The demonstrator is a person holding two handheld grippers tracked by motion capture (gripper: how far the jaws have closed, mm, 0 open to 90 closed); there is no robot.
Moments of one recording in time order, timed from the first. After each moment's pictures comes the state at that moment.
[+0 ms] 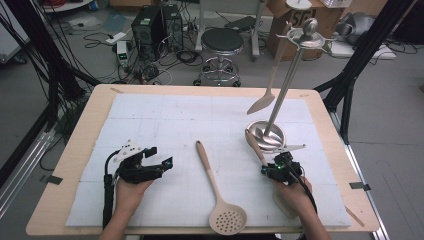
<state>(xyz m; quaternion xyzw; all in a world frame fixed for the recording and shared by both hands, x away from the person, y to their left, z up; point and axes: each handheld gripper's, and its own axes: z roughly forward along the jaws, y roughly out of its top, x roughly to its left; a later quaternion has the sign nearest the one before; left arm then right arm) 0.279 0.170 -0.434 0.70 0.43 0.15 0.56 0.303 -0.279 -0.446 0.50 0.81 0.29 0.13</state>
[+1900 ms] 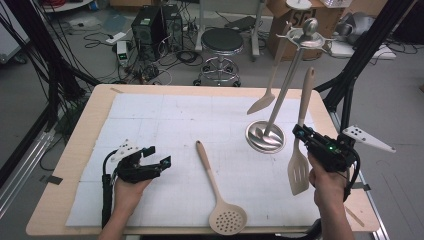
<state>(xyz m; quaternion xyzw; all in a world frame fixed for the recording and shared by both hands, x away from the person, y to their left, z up) 0.280 0.177 -0.434 0.69 0.43 0.15 0.56 0.257 -0.330 -0.308 0.45 0.61 0.62 0.20</state>
